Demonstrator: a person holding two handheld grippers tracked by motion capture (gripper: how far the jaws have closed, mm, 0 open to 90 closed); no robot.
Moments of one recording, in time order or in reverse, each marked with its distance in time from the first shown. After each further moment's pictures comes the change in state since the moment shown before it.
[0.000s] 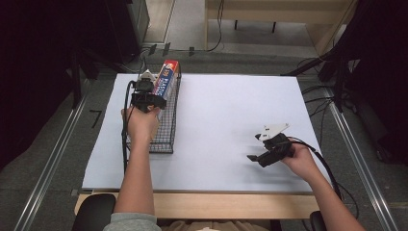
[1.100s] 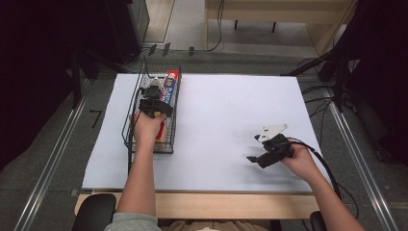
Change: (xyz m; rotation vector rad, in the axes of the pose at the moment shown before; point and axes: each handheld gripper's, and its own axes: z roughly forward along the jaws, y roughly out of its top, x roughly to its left) left arm -0.010 -0.008 0.032 0.115 -0.041 0.029; right arm 0.002 0.000 0.001 0.009 0.006 -0.020
